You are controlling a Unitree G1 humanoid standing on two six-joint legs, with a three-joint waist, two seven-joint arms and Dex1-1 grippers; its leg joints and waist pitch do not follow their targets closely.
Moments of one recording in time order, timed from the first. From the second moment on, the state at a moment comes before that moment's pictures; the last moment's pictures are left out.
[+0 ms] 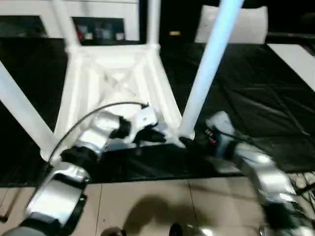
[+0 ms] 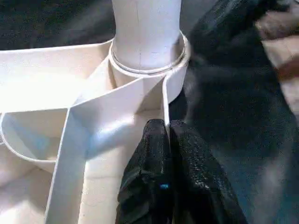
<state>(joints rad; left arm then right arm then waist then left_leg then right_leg) -0.76 0.32 -0.28 0.82 0.08 -0.11 -1.26 -0.24 -0.33 0.04 0.15 0.17 0.28 0.86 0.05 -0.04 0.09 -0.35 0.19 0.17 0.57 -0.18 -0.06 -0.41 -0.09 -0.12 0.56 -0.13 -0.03</state>
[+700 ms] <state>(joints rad) -0.74 0.31 -0.21 0.88 -0.01 -0.29 -1.26 0.04 -0.38 -0.04 -0.24 0.34 0.41 0.85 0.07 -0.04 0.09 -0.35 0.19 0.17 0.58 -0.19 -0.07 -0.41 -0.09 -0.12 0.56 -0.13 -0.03</state>
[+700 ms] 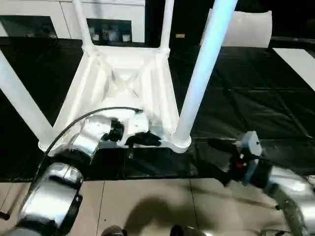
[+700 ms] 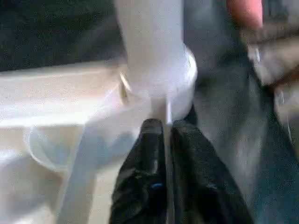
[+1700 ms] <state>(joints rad) 0.03 0.05 0.07 -0.24 -0.02 0.26 -0.34 0.12 -0.18 0.08 -0.40 0.29 0.49 0.50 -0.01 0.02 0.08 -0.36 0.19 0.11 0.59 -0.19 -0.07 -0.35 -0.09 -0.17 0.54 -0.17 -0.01</state>
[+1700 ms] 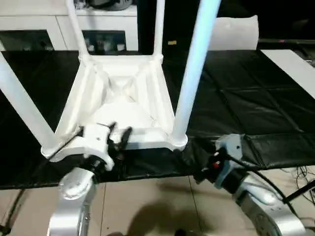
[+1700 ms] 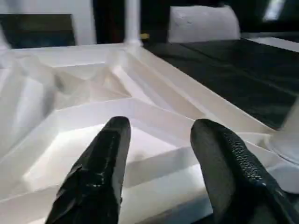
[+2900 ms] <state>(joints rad) -0.11 0.09 0.26 -0.19 0.02 0.34 -0.04 -0.12 -0.15 0.01 -0.11 0.22 0.36 0.36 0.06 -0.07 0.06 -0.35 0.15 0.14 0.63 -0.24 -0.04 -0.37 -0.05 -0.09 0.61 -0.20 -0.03</state>
